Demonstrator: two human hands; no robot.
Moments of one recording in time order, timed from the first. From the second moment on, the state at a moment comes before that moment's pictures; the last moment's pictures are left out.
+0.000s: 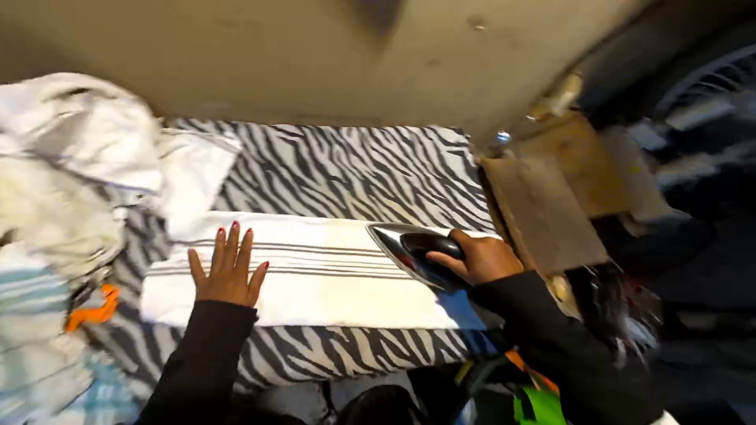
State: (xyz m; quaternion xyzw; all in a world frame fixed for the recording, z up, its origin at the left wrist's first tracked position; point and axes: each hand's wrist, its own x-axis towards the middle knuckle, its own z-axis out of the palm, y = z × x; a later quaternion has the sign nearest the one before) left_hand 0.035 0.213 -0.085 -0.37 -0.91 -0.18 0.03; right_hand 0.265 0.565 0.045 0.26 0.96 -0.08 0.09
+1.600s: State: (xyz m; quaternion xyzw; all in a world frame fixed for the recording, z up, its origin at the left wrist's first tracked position) left_hand 0.058 0.044 -0.020 -0.09 -0.94 -0.30 0.13; right_hand 0.052 0.265 0.040 0.03 0.97 -0.14 0.18
